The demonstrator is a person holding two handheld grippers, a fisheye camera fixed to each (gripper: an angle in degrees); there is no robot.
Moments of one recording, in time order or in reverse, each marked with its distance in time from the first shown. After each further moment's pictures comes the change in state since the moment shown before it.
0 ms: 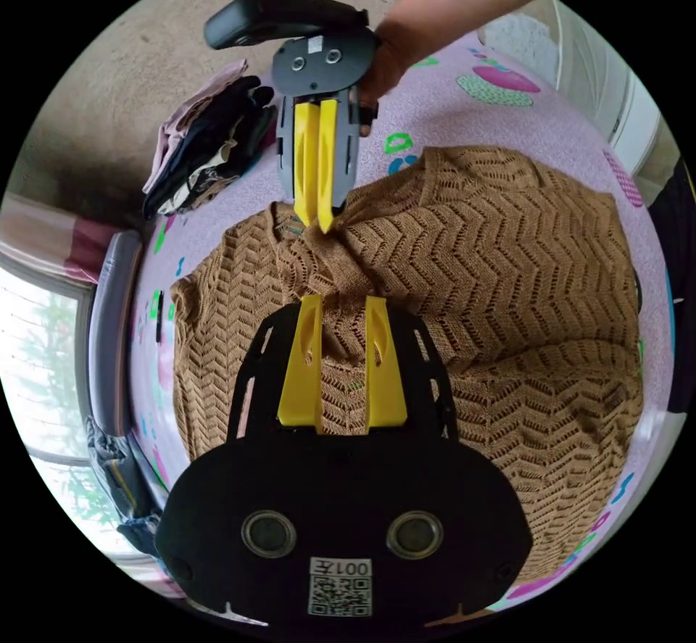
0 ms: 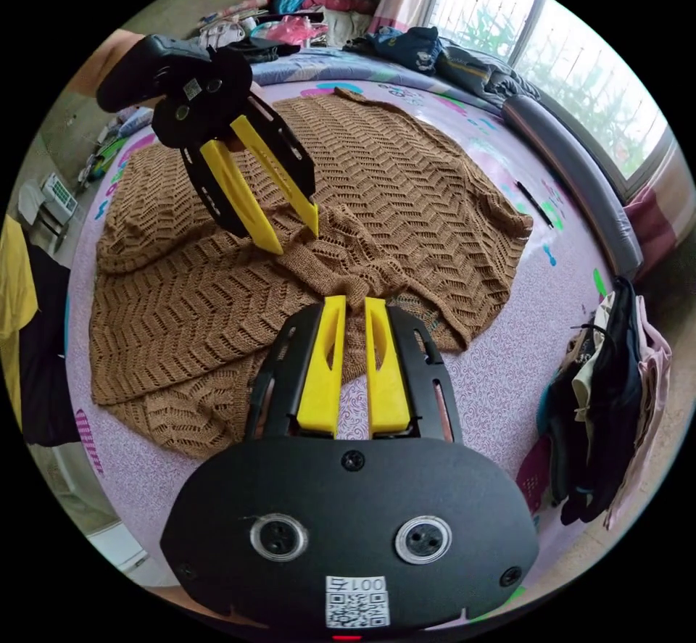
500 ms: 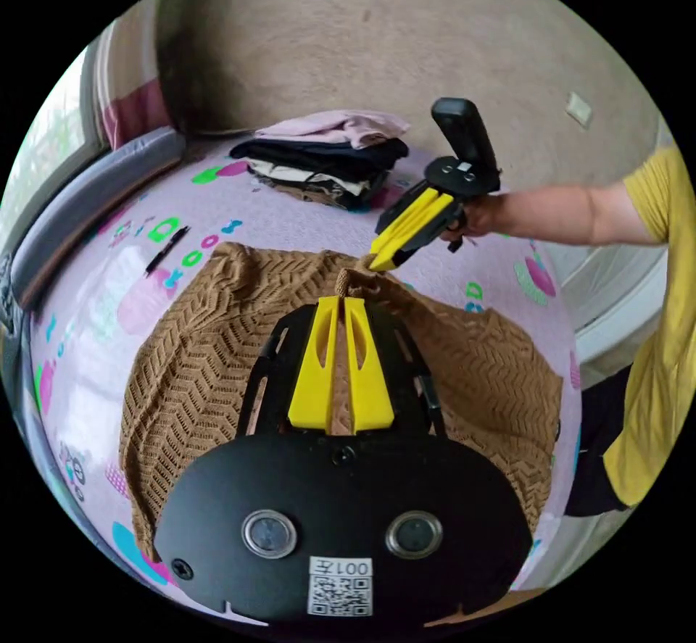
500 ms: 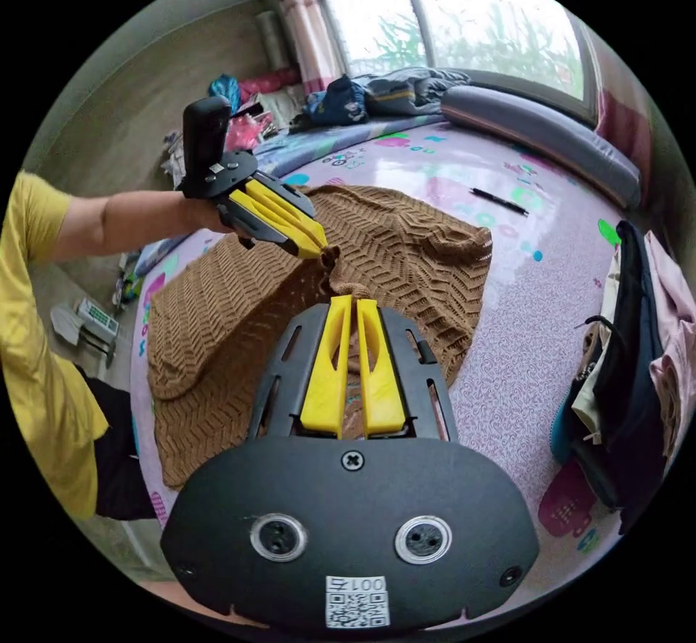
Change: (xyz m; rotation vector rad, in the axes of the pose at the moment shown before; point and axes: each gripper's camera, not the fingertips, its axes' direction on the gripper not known) left arm -0.202 0.075 0.004 0.271 0.311 -0.593; right arm 0.124 -0.023 -0.021 0.206 -0.258 0.352
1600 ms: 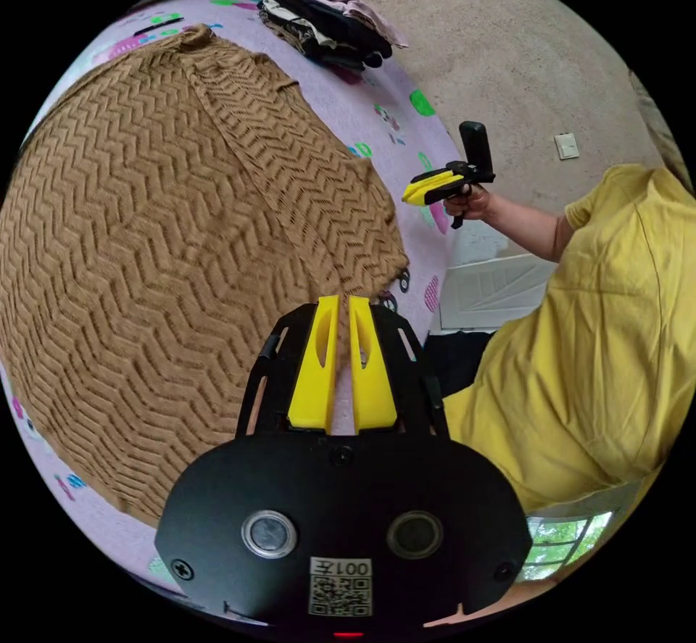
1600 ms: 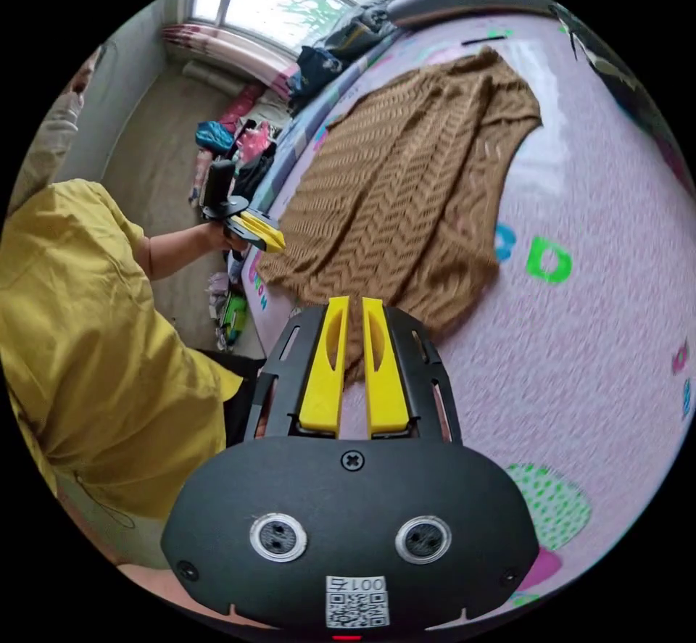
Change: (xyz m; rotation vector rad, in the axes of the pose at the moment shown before) left arm 0.038 0.204 0.019 -0.286 0.429 -0.425; right arm -0.024 0.223 0.002 -0.138 -0.397 0.406
